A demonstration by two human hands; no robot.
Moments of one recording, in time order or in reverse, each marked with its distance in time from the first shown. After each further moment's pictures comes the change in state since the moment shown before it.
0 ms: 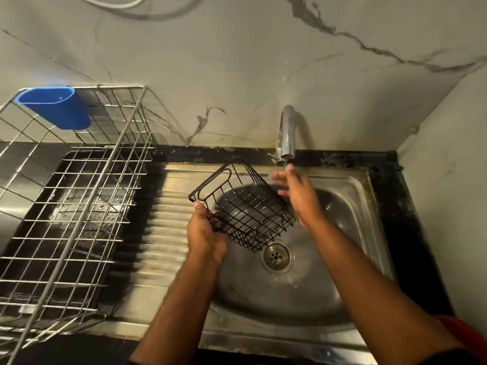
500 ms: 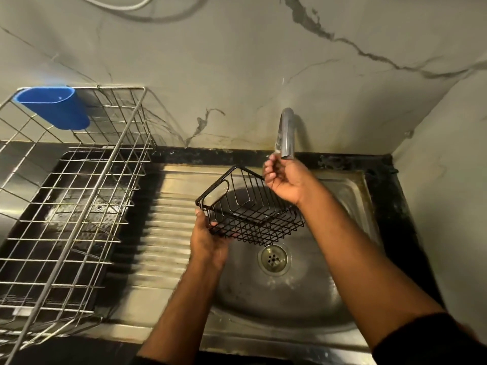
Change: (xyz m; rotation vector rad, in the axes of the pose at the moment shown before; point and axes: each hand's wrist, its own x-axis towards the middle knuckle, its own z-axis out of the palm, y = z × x) left_hand 0.020 -0.020 -0.018 -0.103 -0.153 -0.034; right_hand 0.037 -0.045 0.004 0.952 -0.160 0.465
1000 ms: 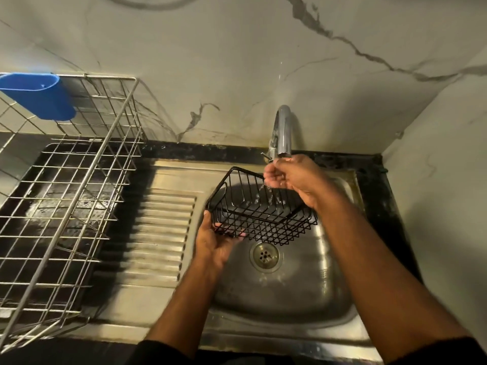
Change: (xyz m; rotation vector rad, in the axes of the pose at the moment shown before) left_hand 0.032 -0.028 -0.015 -0.106 -0.067 -0.243; right_hand -0.036 -0.012 -0.010 -0.872 -0.020 -0.239
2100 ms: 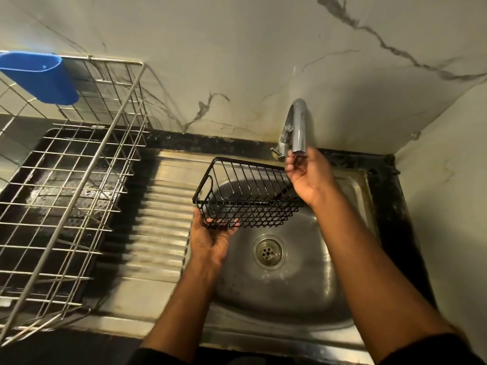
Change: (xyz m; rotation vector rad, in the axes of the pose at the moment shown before) left_hand 0.007 0.011 -0.010 -0.248 0.023 0.106; right_hand 0.031 0.017 0.010 0.721 0.223 0.030
